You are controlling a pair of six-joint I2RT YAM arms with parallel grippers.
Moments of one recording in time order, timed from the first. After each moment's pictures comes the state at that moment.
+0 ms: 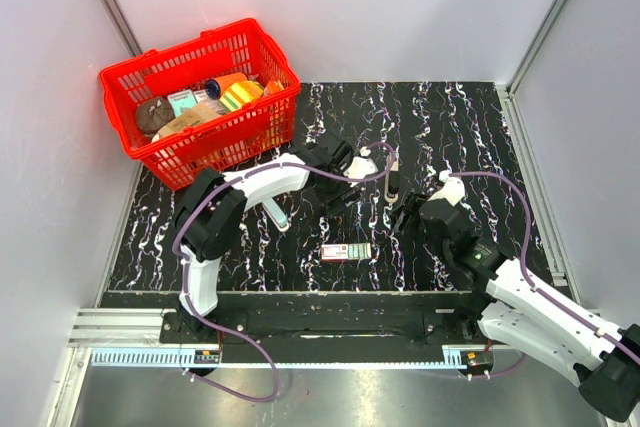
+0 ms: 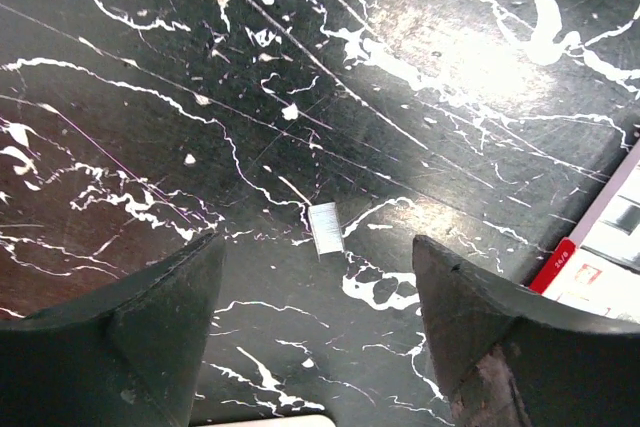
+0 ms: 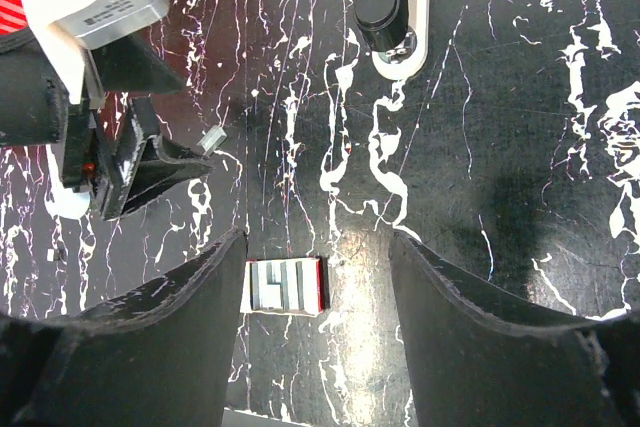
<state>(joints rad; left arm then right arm) -0.74 1.96 1.44 -0.58 0.18 0.39 0.73 0.76 0.53 -0.34 0.39 0.79</state>
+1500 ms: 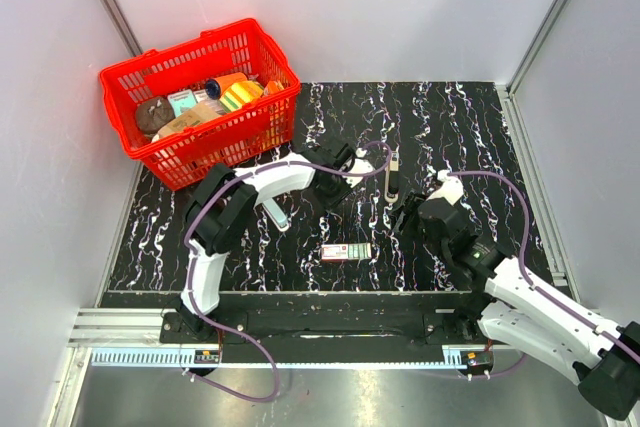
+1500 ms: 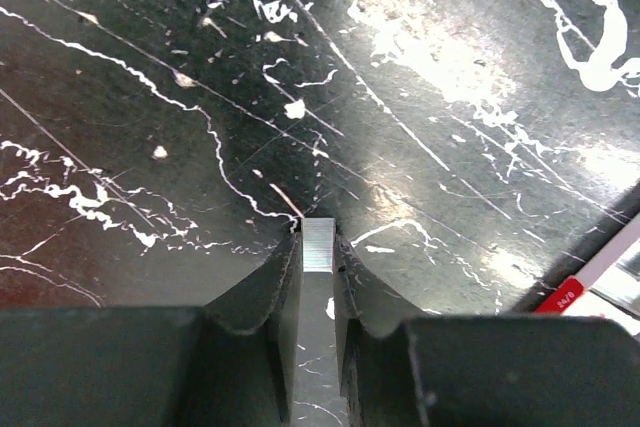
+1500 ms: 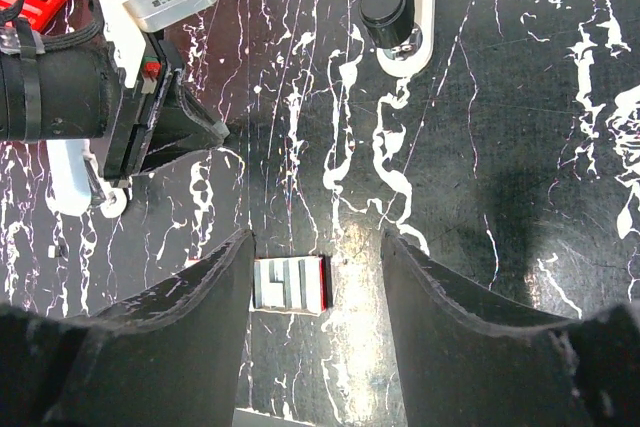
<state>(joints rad) -0.73 2.05 1.47 -0.60 0.15 0.23 0.73 0.77 0.54 -0.33 0.37 0.79</state>
